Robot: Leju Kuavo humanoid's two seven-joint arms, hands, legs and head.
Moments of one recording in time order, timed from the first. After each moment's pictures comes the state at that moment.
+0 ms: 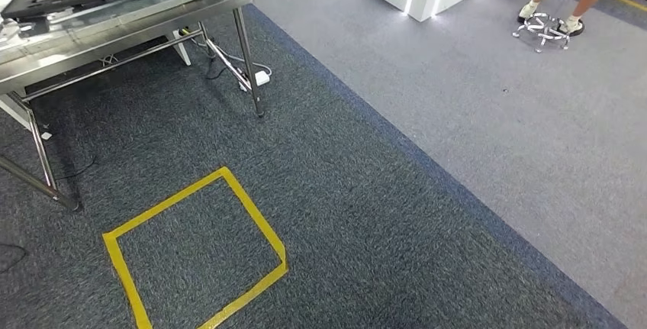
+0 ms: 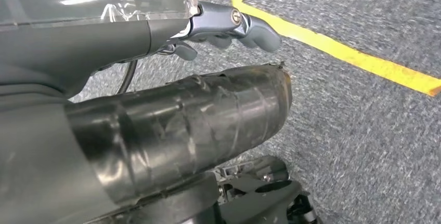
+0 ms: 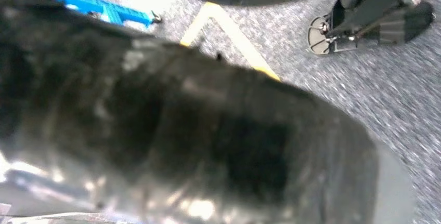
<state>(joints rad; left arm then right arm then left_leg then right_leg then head) -0.06 -0.22 1.00 -0.21 -1.25 0.35 -0.34 -0.03 0.23 -0.91 -0.24 0.75 -0.37 -0.14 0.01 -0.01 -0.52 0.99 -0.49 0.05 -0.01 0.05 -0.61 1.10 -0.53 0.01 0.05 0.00</state>
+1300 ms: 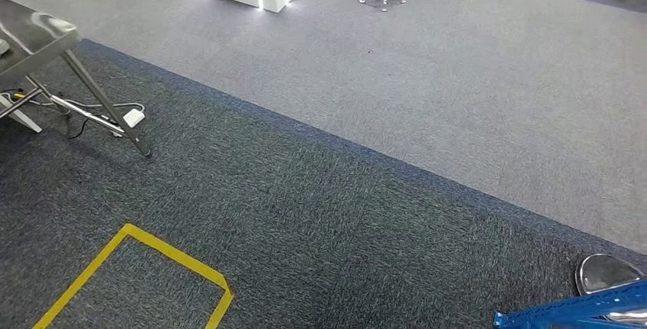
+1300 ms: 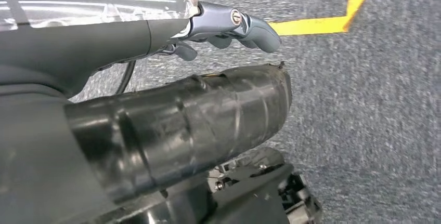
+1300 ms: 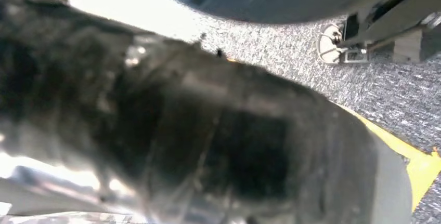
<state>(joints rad) -0.06 -0.22 1.01 -0.21 -1.24 0.34 -0.34 -0.03 0.23 -0.91 -0.24 0.77 -0.37 -0.10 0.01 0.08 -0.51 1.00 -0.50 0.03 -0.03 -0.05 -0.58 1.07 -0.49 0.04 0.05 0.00</state>
